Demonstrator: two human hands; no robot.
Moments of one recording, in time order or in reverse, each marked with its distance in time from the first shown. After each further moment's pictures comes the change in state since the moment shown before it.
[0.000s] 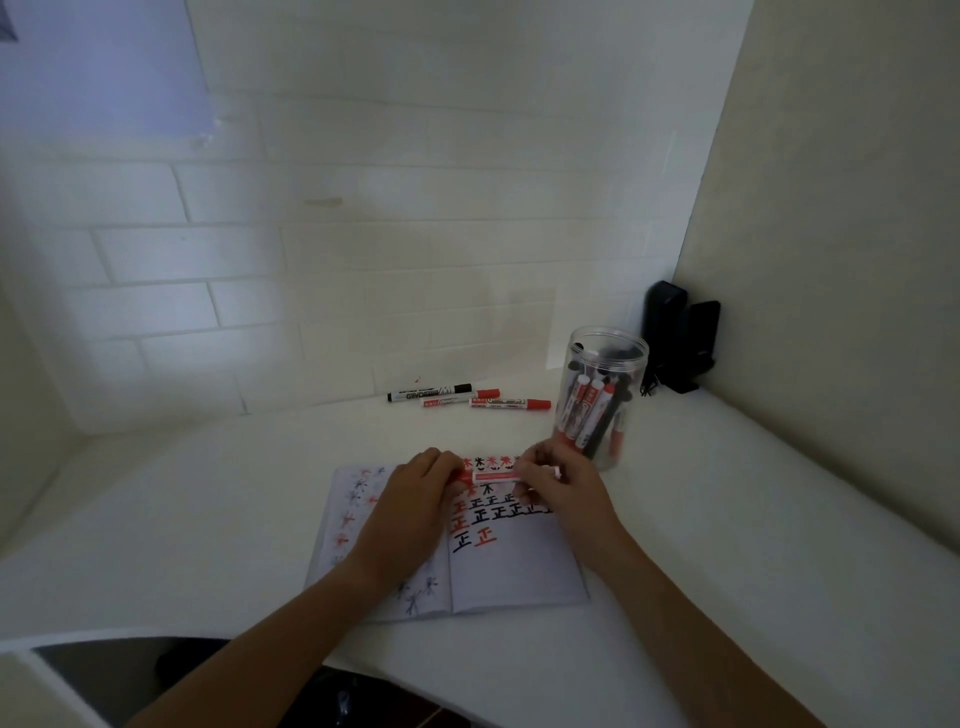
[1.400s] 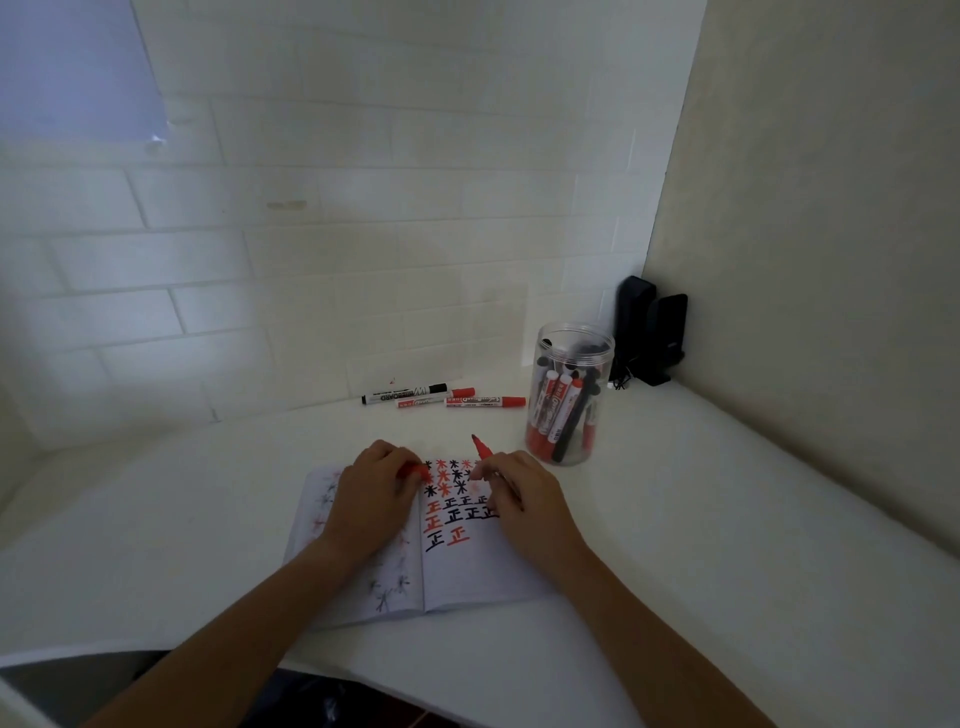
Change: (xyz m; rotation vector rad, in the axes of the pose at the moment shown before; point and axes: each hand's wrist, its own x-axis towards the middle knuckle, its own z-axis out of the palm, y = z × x) left_hand 0.019 -0.027 0.008 0.050 0.055 -0.162; right_hand -0.007 0.023 0.005 -0.628 0.009 -0.304
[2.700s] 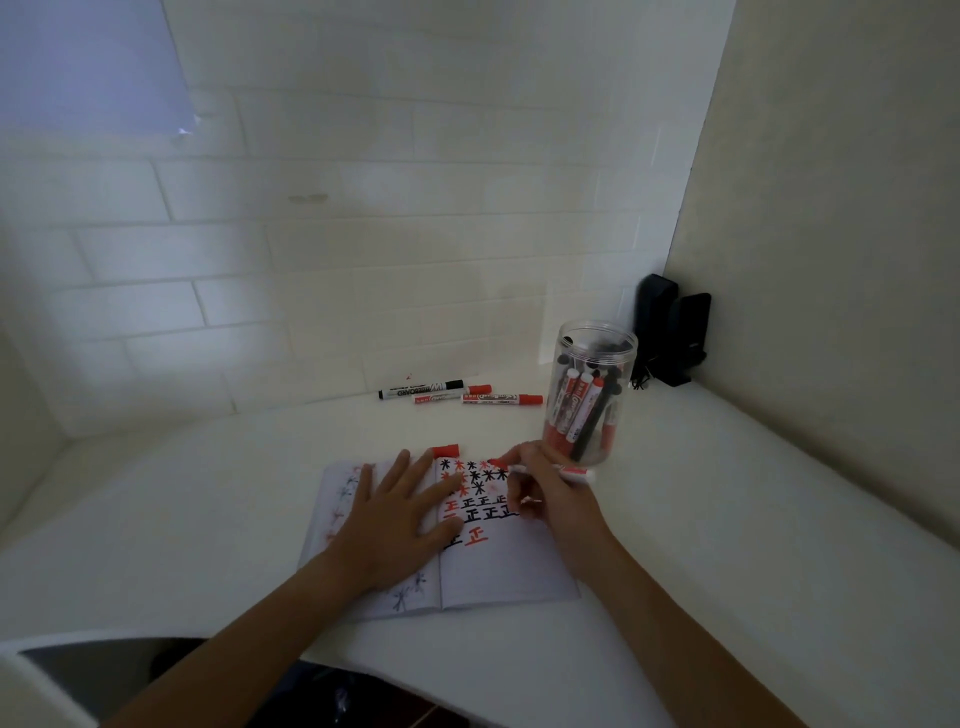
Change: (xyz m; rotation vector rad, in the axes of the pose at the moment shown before) left_hand -0.036 0.011 -0.022 0.250 -0.476 0.057; right_hand 0.000 -0.024 -0.015 0.742 -0.026 0.390
